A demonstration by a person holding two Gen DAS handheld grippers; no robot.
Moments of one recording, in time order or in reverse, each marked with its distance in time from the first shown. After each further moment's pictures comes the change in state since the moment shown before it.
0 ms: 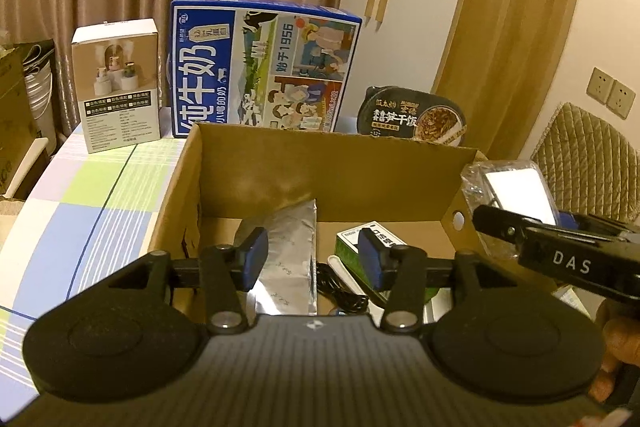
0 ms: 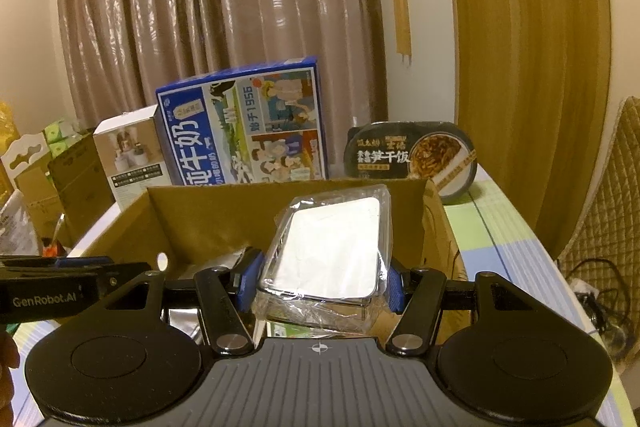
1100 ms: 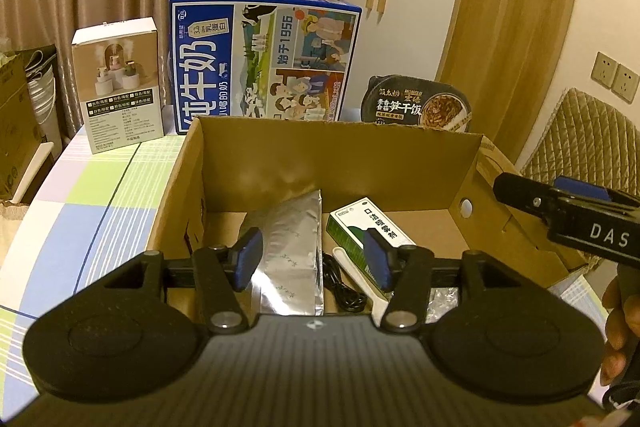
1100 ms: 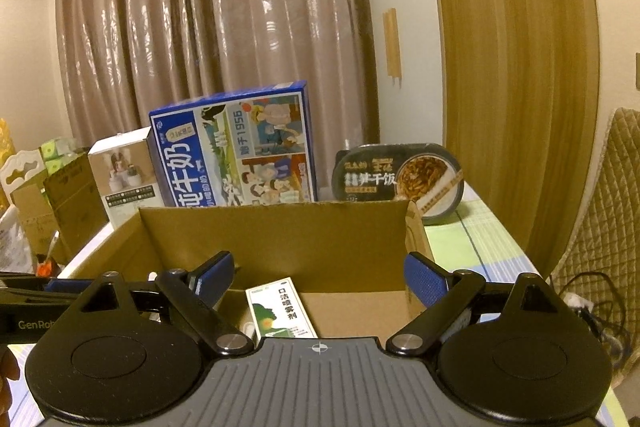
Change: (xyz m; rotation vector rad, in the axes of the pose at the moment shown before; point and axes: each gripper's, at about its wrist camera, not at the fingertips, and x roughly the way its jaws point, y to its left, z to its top) left arm 0.003 -0.005 -0.007 0.028 0.017 0.030; right arm -0.010 -0.011 -0.001 0.005 -0.072 -0.024
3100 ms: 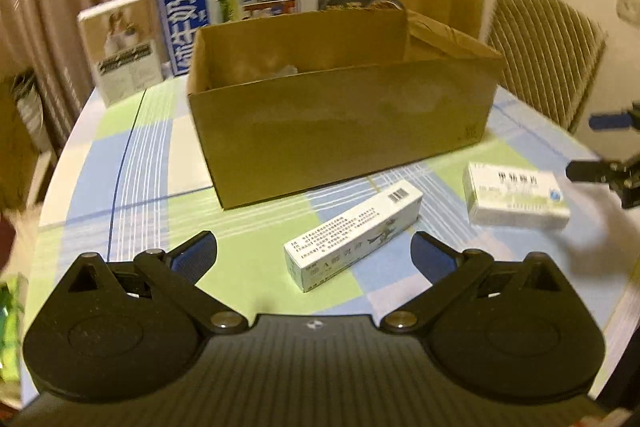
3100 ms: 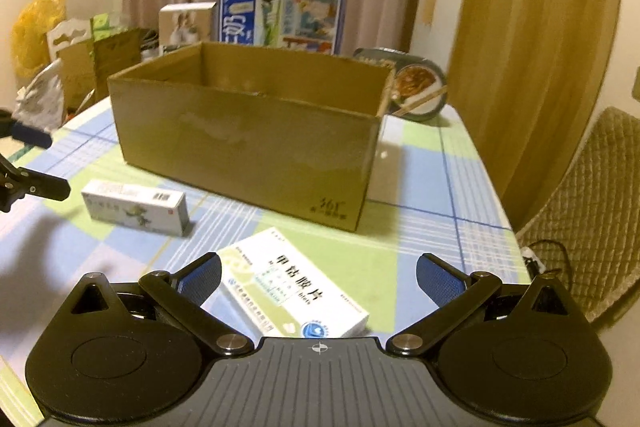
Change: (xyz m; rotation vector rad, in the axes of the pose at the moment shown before) left arm -0.114 0.008 -0.127 0.264 0.100 -0.060; right arm -0.141 -0.022 -0.118 -0.270 0.219 0.046
